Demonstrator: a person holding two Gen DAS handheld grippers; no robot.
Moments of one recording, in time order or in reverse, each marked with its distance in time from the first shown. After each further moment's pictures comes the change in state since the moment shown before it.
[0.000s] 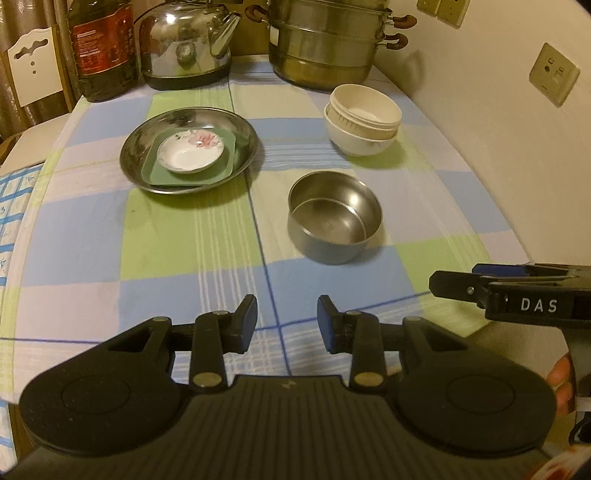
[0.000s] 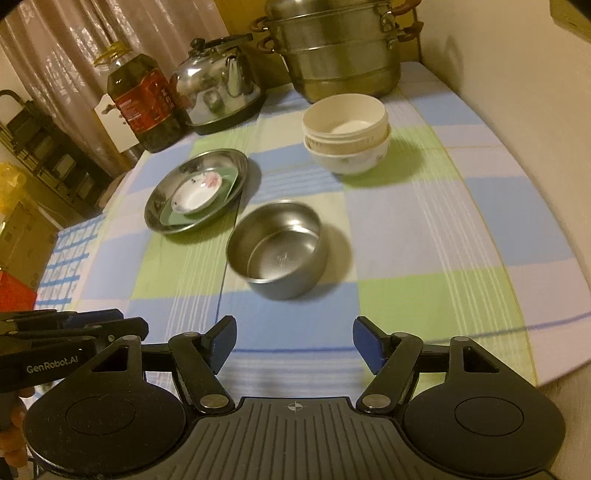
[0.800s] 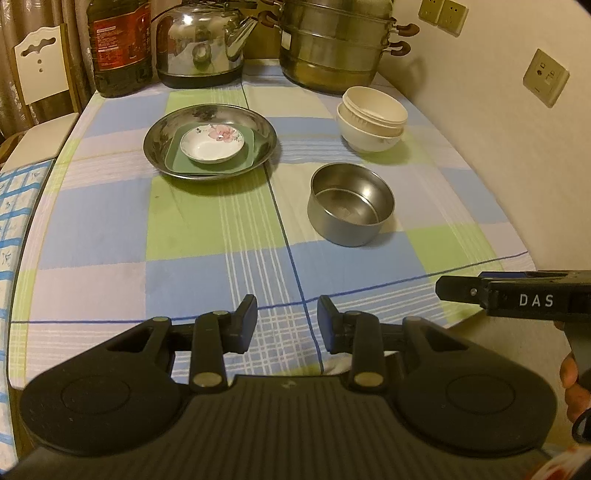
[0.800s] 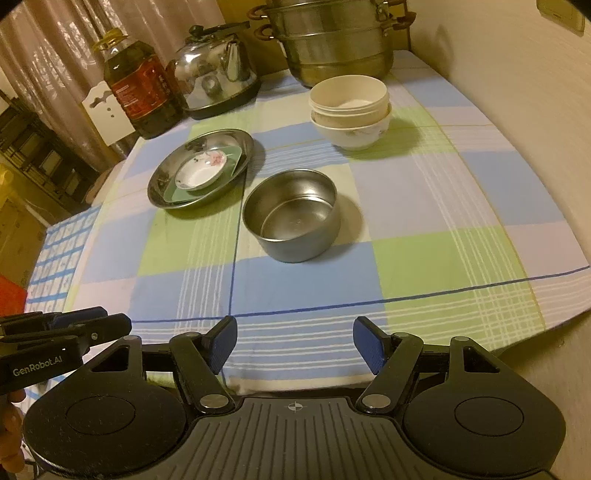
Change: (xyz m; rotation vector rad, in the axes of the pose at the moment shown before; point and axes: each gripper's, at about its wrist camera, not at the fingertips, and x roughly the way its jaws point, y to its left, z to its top) left arm -0.021 0.030 -0.024 -0.008 -0.031 -0.014; right arm -0.005 0.034 -0.027 0.031 0.021 -0.058
